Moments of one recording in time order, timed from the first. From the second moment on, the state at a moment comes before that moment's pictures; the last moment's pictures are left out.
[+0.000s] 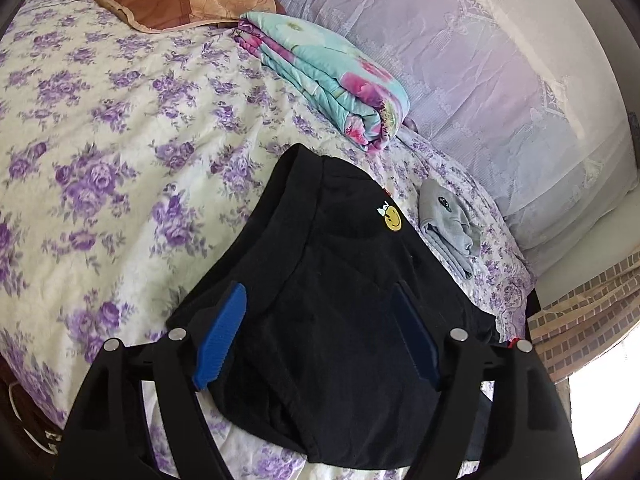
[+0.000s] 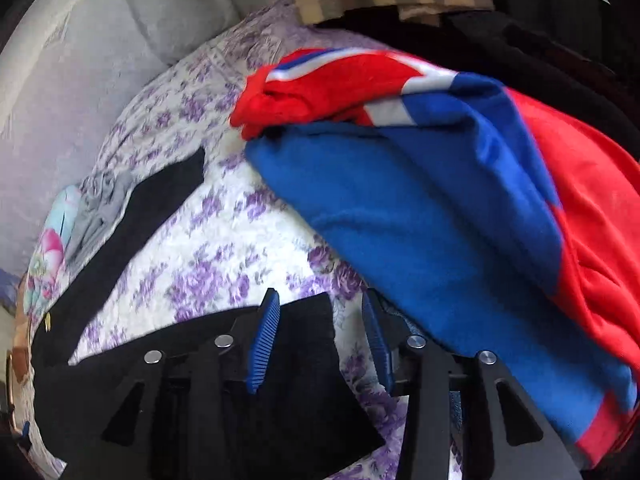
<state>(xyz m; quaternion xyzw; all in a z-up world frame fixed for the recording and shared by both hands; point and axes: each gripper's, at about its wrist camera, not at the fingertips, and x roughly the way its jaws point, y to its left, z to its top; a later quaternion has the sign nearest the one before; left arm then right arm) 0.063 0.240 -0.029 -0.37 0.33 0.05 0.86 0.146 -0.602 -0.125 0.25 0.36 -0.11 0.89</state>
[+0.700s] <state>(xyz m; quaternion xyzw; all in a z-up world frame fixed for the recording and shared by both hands) 0.137 0.281 -0.099 -0.42 0.31 0.08 0.85 0.365 -0.518 -0.156 0.43 0.37 -0.01 0.82</state>
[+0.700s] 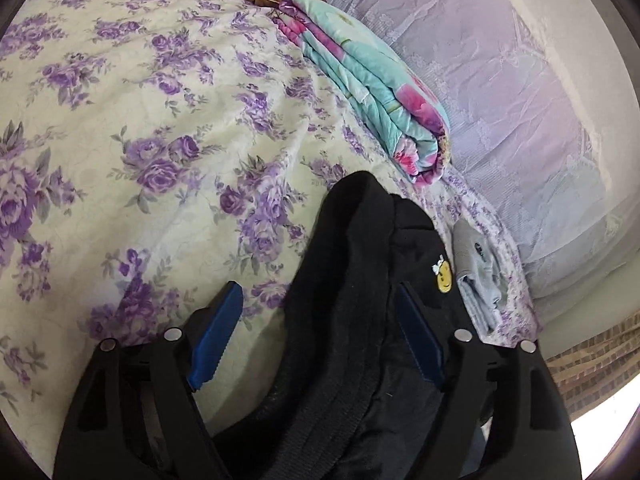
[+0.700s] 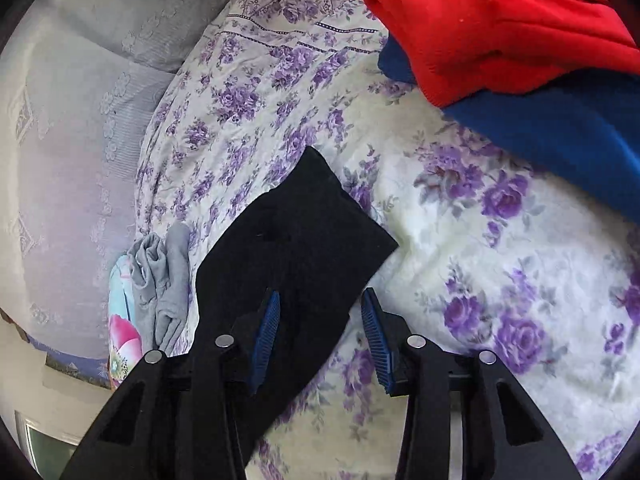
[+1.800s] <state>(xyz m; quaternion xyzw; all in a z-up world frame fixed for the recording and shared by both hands) 0.247 0.274 -0.064 -0.21 0.40 0.05 0.89 0.235 -0.491 -0.113 0.36 0.37 0.10 0.85</state>
